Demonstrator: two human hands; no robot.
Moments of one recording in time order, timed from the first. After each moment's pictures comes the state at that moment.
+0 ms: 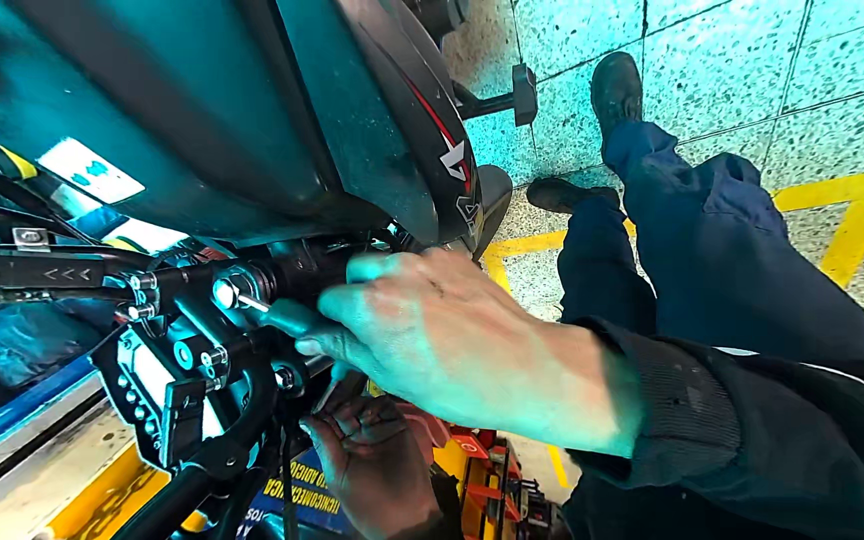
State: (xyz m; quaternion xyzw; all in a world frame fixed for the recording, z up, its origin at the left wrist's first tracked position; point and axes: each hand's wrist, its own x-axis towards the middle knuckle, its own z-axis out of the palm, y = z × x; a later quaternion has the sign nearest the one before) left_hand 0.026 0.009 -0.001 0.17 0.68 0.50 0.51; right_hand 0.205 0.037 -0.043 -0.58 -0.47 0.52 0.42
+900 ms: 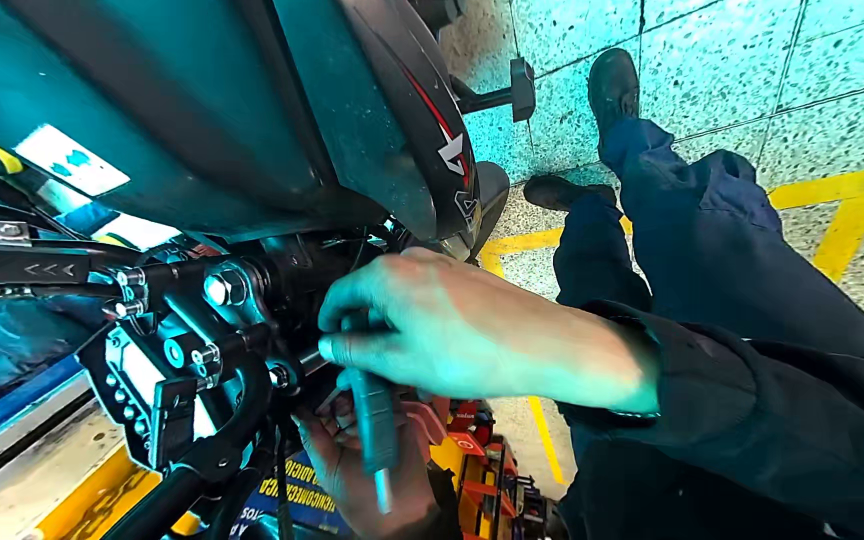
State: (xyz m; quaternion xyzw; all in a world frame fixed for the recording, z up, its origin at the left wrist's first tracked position) left_hand 0.017 0.012 -0.003 0.16 0.70 0.47 0.51; right_hand 0.228 0.055 -0.063 -0.42 -0.41 0.70 0.40
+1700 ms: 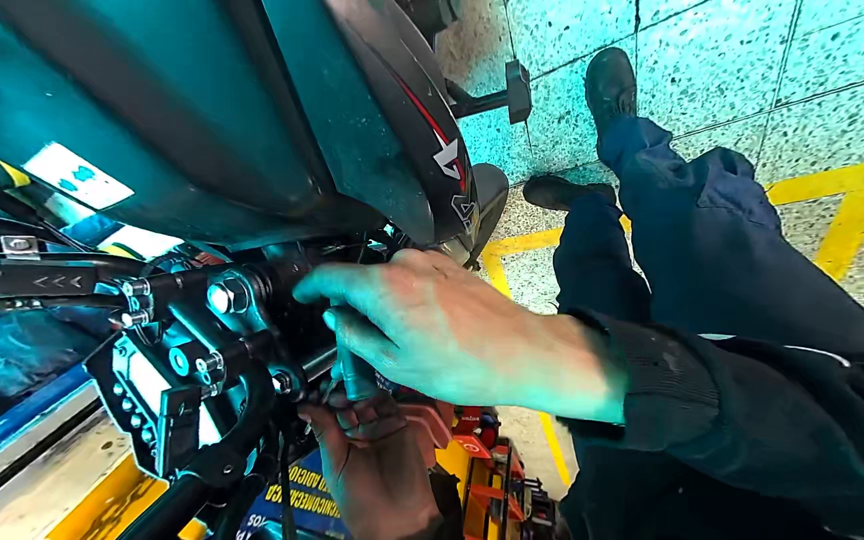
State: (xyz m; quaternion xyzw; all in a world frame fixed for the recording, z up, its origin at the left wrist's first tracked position) left_hand 0.043 0.020 0.002 0.15 0.69 0.48 0.52; right_hand 0.207 0.038 -0.049 -0.55 -0.40 0.58 0.45
